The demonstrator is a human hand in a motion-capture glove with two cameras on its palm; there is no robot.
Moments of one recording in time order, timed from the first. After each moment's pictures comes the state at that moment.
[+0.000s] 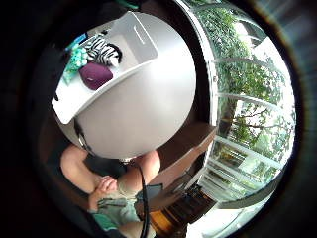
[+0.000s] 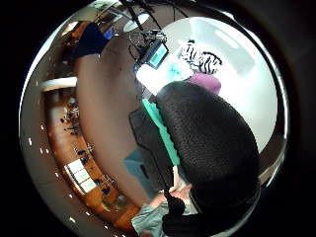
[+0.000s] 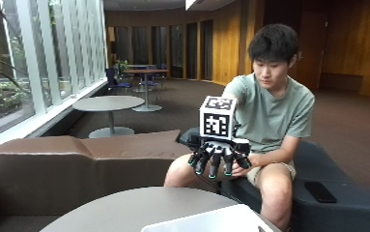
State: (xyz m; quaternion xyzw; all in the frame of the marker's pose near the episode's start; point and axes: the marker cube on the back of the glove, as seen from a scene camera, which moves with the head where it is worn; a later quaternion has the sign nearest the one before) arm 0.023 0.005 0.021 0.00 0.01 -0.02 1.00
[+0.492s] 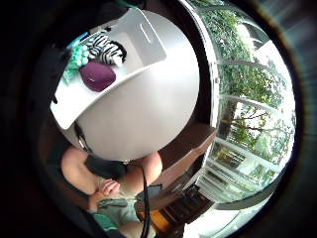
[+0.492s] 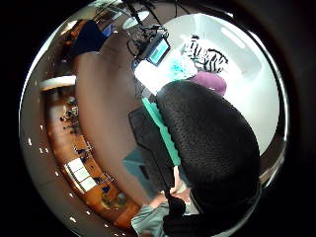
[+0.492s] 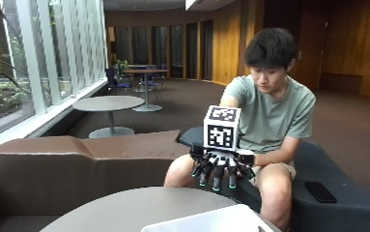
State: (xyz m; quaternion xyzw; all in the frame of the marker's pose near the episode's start) arm 0.011 -0.013 0.038 -0.02 0.01 -0.02 1.00
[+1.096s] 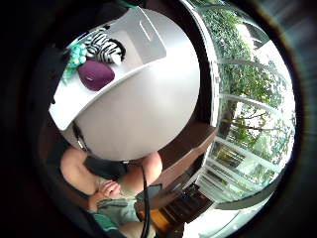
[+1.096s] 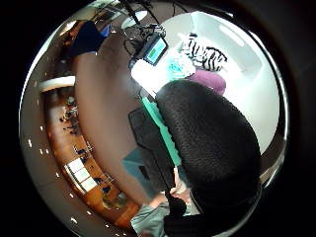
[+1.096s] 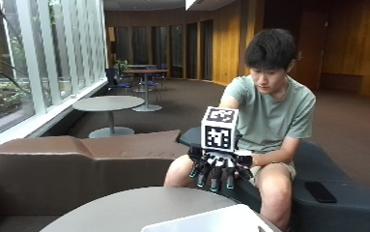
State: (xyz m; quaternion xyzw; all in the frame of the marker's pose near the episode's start) arm 0.015 -0.014 0.044 -0.02 0.01 -0.02 1.00
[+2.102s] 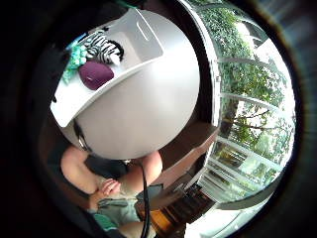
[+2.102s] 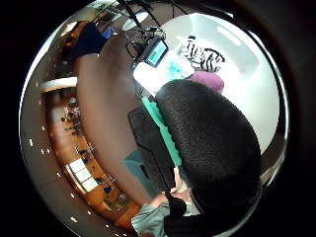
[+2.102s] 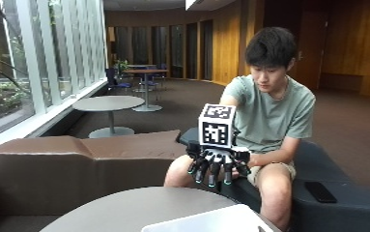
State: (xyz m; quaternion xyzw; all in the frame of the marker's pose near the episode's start) arm 0.022 -0.006 0.038 -0.01 0.00 -0.01 1.00
